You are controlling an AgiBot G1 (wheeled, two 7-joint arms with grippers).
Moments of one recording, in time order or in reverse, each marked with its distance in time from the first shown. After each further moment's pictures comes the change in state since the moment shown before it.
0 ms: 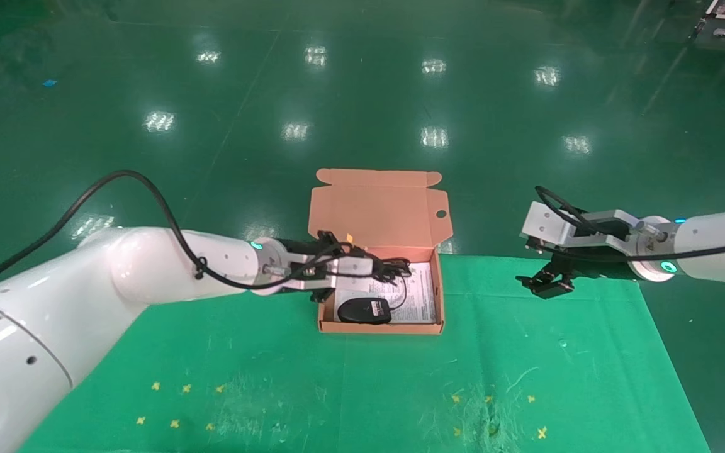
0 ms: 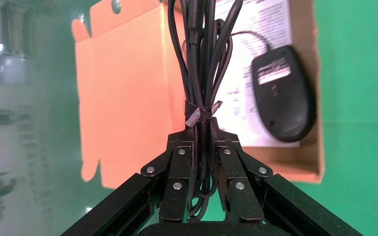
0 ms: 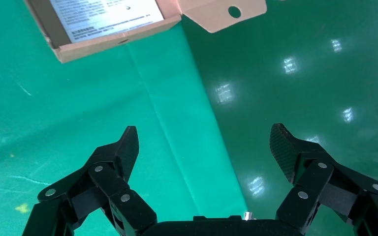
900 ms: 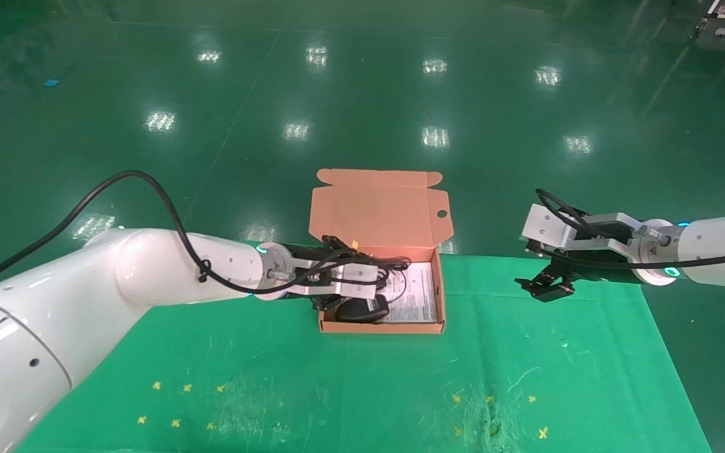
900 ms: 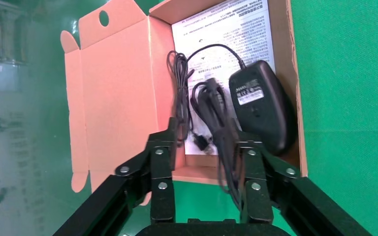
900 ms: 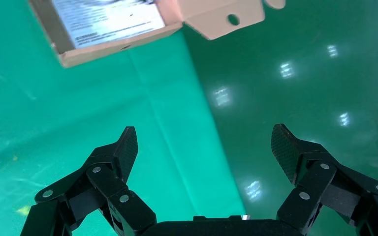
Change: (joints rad) left arm -0.015 -0.025 0.057 -0.035 -0.077 -0.012 -0.005; right arm 0.006 0.045 0.009 0.081 -0.008 0.015 0.037
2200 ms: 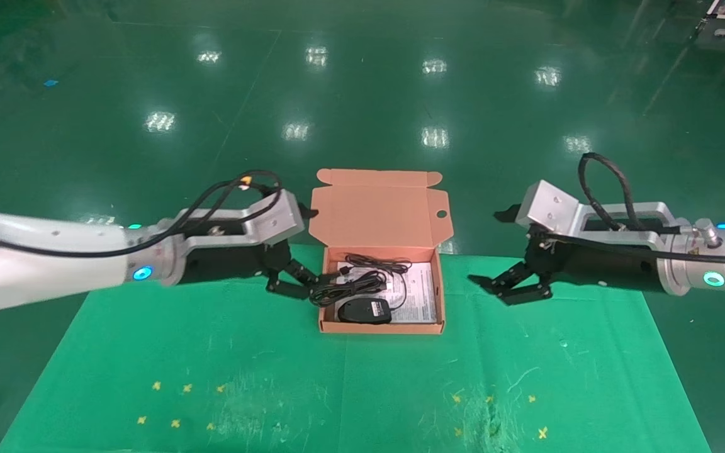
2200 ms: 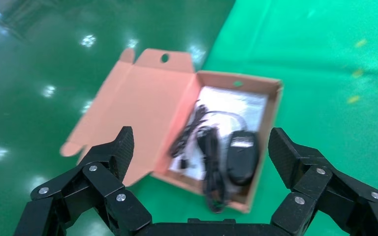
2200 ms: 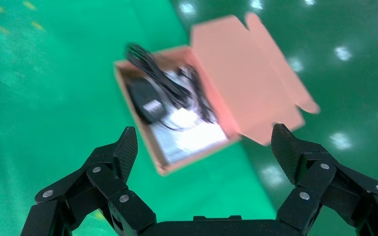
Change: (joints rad) left arm 0.121 -0.335 -0.373 -0.260 -0.360 0.276 -0.121; right arm -0.159 0.120 0.313 0.197 0.313 -0.229 -0.078
